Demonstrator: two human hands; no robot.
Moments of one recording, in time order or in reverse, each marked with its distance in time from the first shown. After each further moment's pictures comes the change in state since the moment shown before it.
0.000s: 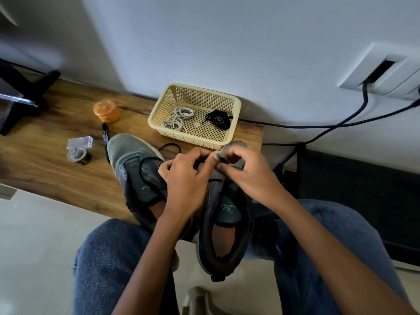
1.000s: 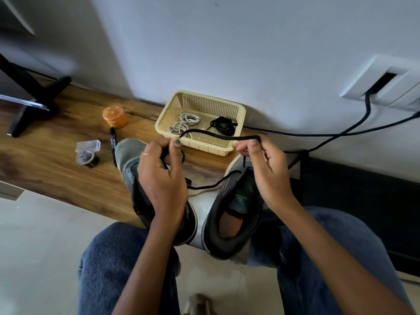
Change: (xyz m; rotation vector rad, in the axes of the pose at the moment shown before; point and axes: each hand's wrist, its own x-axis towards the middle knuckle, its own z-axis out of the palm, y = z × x) left_hand 0.003 -0.001 -0.024 -0.038 0.558 0.107; right_hand 0.002 -0.006 -0.004 0.320 0.318 -0.127
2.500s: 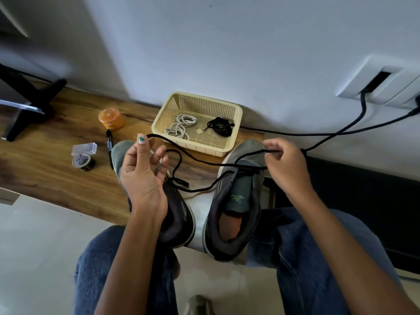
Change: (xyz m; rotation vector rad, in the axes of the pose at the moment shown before) left_hand 0.021 0.009 -0.013 -0.855 0.083 -0.745; right_hand 0.017 0.013 -0.038 -0.569 0.073 0.322
